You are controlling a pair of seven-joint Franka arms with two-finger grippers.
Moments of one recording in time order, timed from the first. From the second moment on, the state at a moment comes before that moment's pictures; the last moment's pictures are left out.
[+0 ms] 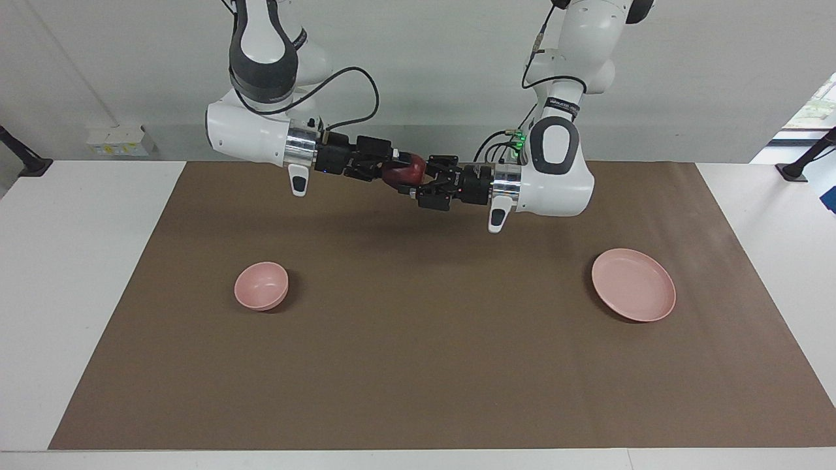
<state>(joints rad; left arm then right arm) -0.31 0.22 -0.17 -1.89 -1.62 1.80 -0.87 0.23 -0.07 -0.03 -2.09 1.33 1.87 0.03</state>
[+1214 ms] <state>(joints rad) -0.32 0.16 -0.16 -1.83 -1.22 1.80 -0.90 0.24 -0.07 -0.02 -2.10 1.18 1.87 0.03</state>
